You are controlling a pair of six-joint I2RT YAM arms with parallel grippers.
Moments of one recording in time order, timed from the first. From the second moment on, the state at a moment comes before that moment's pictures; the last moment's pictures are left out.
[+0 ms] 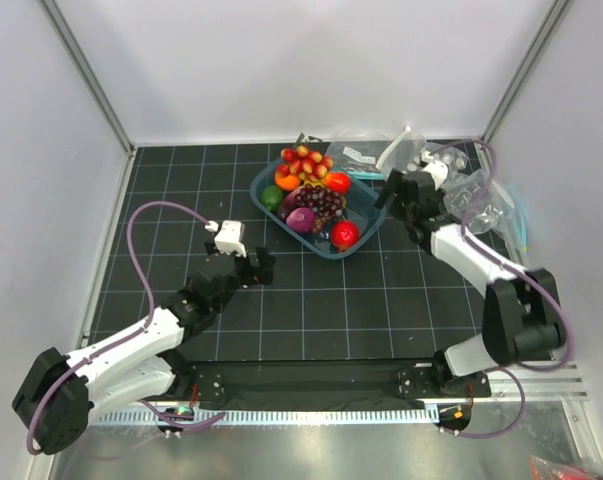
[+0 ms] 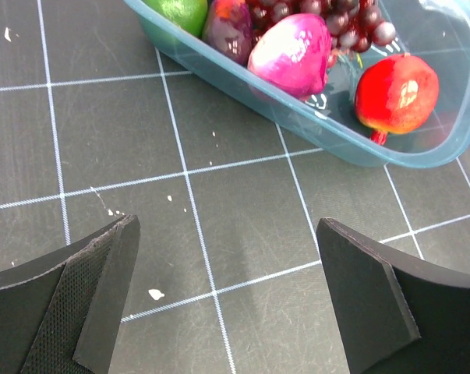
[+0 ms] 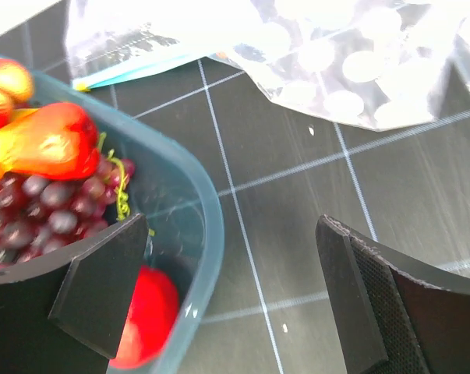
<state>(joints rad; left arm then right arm) -0.72 0.94 0.42 0.18 -0.36 -0.36 0.26 1.41 0.89 -0.01 0.32 0.52</state>
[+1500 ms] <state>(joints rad) -0.72 0.95 0.42 0.18 -0.29 -0.36 0.24 1.99 1.48 -0.19 0.46 0.35</state>
